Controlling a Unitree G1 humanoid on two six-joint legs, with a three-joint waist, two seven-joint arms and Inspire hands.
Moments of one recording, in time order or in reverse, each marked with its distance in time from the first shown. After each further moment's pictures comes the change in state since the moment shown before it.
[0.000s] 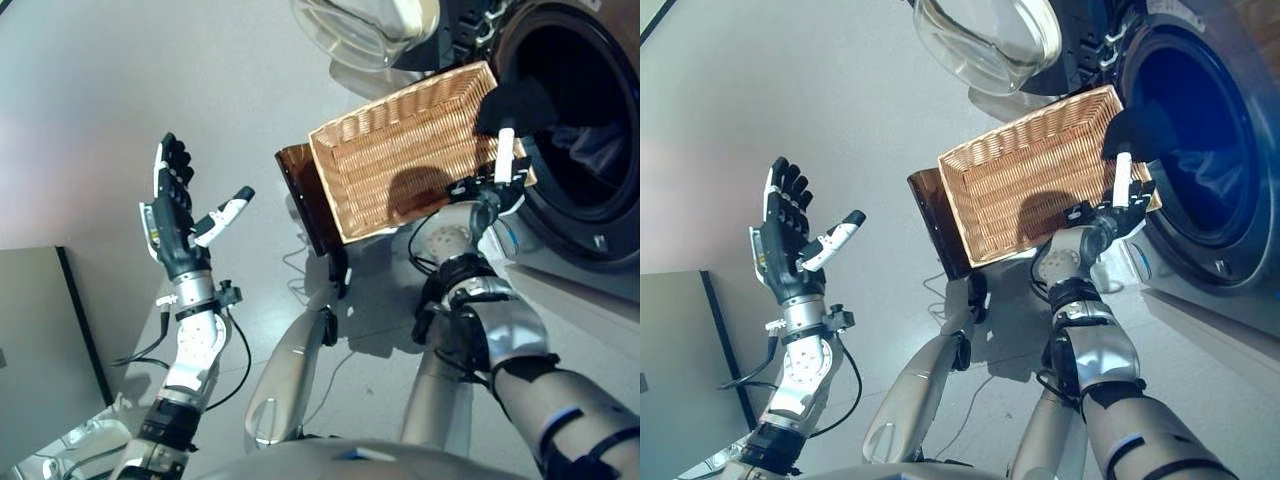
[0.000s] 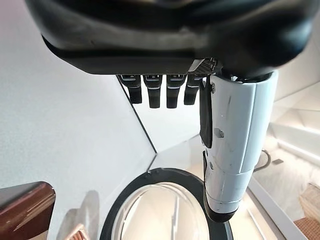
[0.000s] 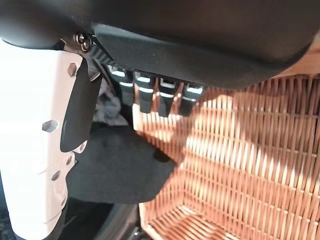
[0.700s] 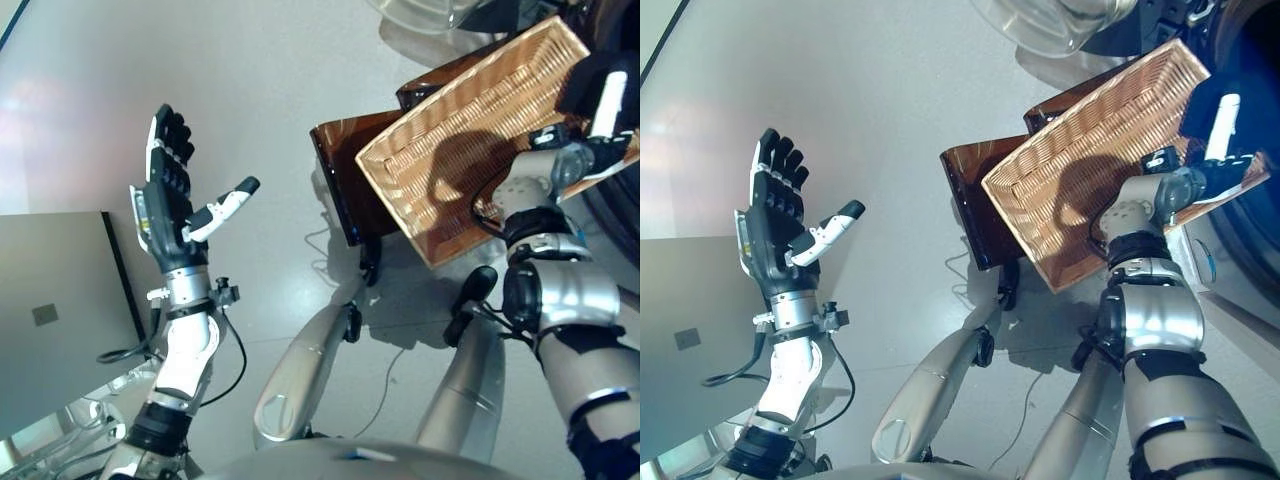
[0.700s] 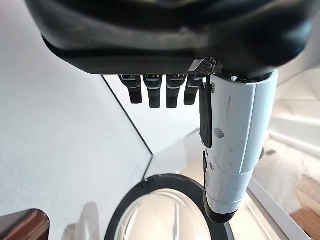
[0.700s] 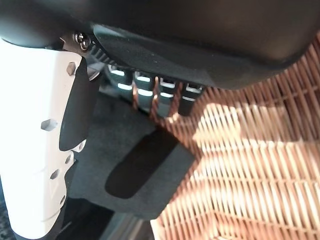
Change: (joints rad) left arm -0.002 0.053 -0.010 -0.122 -0.031 -0.012 -0.068; right arm -0.171 -0.278 -0.015 0.053 0.000 0.071 -0.111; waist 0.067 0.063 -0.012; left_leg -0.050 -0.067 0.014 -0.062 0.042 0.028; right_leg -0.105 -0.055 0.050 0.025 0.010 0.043
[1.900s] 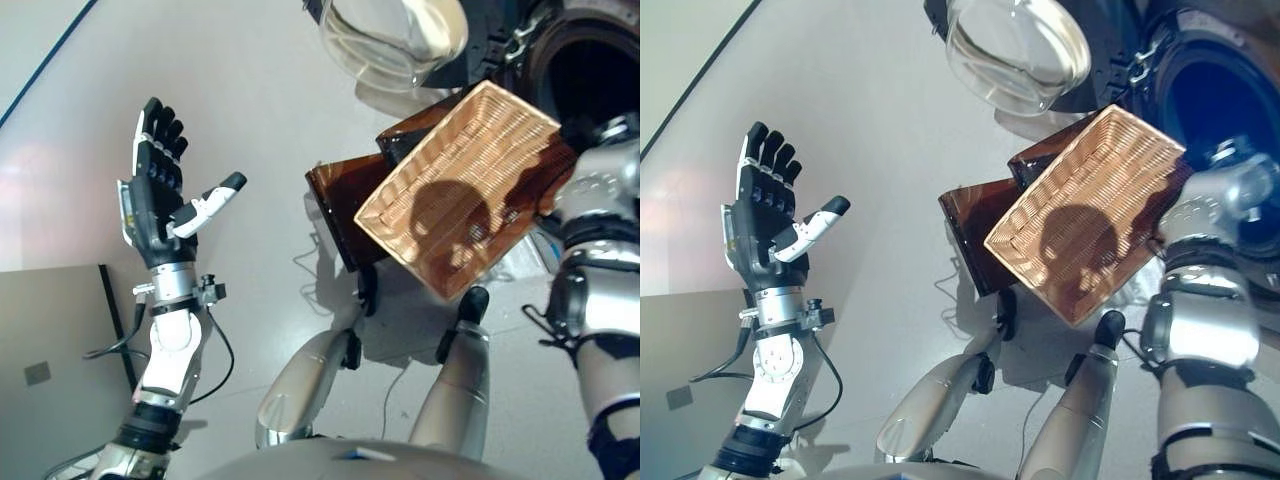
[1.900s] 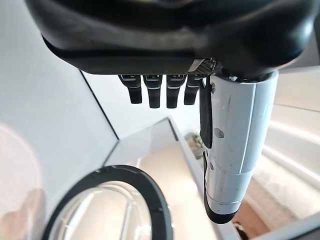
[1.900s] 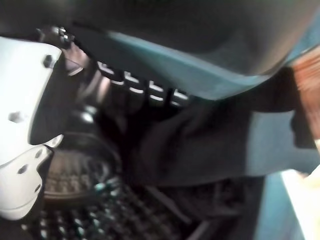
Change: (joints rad) left arm 0.009 0.024 0.053 0.004 -0.095 -0.019 -0.099; right arm 0.083 -0.087 -0.040 -0.041 -0.158 0.023 0.066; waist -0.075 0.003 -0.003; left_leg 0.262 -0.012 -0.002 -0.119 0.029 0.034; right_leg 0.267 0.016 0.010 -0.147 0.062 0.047
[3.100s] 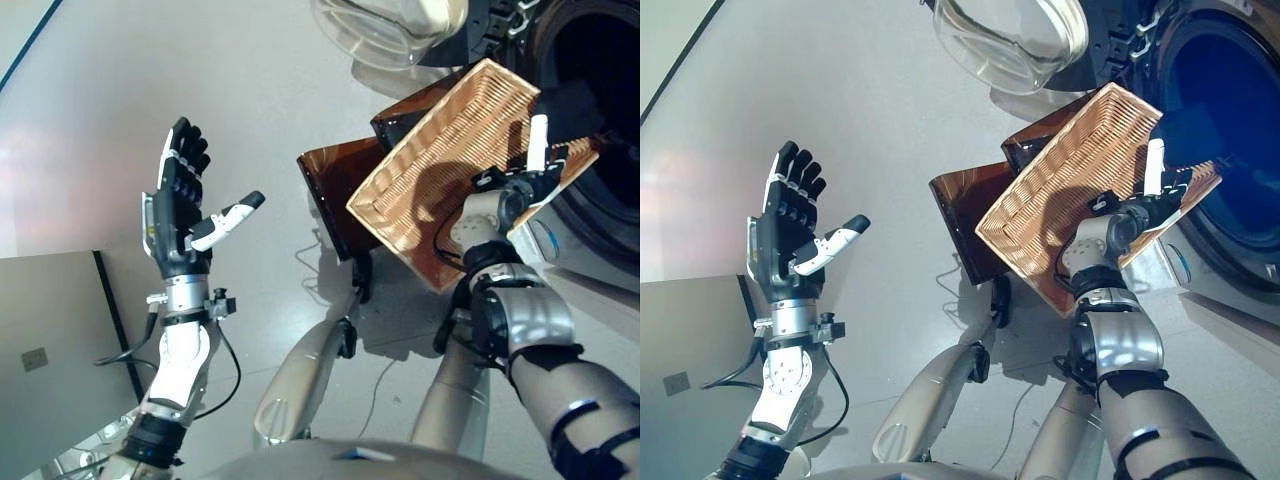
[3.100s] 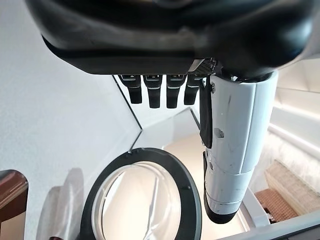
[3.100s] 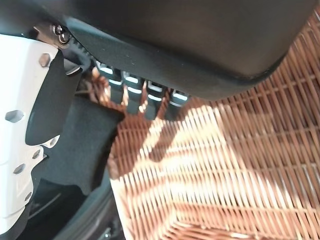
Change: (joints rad) left arm 0.047 -0.009 -0.051 -0.002 0.011 0.002 -0.028; right arm 0.056 0.261 0.024 0.051 0.125 -0.077 0.056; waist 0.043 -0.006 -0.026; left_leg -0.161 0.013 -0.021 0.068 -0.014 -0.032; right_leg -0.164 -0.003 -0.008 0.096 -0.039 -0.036
